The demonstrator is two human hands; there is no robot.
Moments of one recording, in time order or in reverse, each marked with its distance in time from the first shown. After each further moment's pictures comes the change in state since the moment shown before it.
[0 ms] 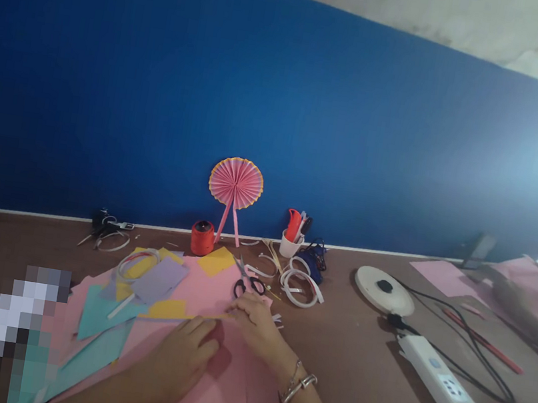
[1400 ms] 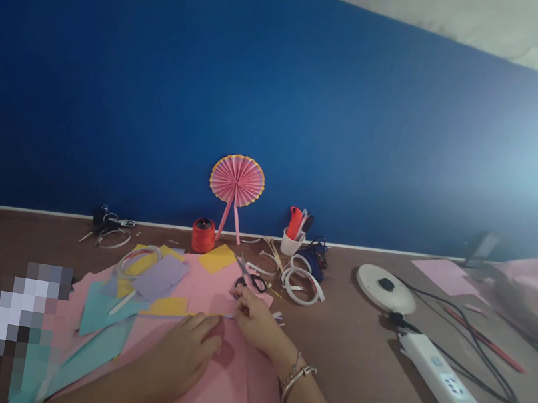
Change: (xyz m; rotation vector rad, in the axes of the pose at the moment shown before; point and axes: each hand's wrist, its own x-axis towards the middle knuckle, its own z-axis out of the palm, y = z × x) left_hand 0.001 0.004 -0.012 0.023 -0.061 -0.023; right_hand 0.005 0.013 0.007 0.183 -0.079 0.039
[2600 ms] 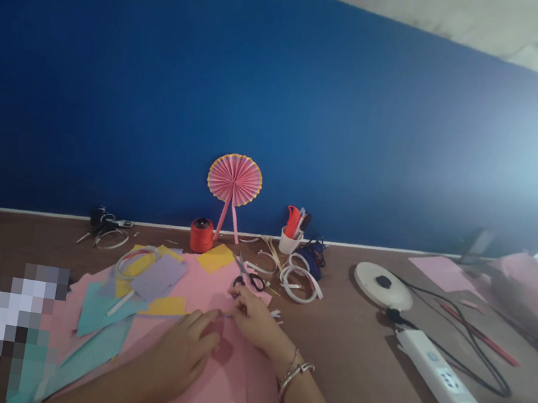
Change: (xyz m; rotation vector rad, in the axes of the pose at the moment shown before) left_hand -0.001 0.000 0.003 -0.037 0.038 -0.038; right_hand 0.000 0.002 0.001 -0.032 0.020 0.018
